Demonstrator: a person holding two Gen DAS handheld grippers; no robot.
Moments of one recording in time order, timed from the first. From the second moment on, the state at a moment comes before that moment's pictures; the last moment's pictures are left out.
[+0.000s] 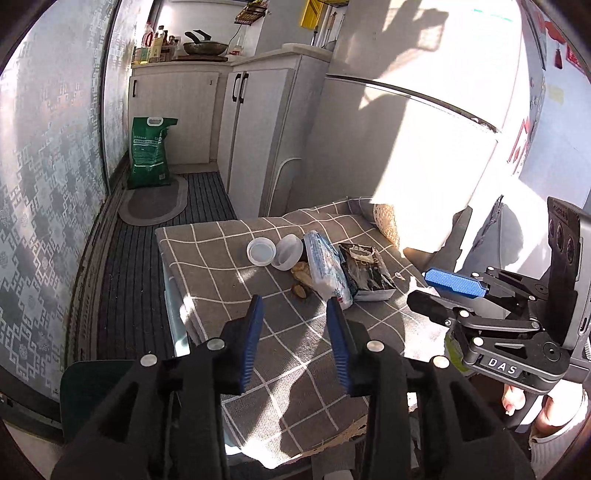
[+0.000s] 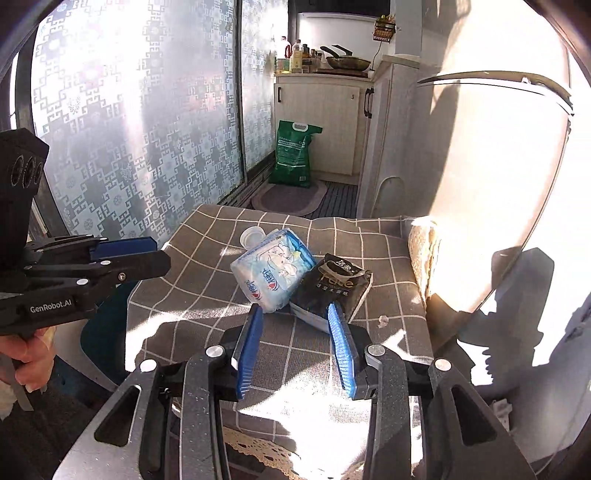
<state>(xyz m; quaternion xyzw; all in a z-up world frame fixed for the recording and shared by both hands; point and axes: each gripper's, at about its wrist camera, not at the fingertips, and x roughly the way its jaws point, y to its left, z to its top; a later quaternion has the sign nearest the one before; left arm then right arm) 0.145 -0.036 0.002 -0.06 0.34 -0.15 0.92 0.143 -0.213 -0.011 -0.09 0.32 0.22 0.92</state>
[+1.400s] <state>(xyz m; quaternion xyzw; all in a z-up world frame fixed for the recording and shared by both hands) 0.182 -0.062 -0.003 -0.08 0.35 -0.16 0.92 0.169 -0.210 -0.052 -0.09 0.34 0.19 0.92</state>
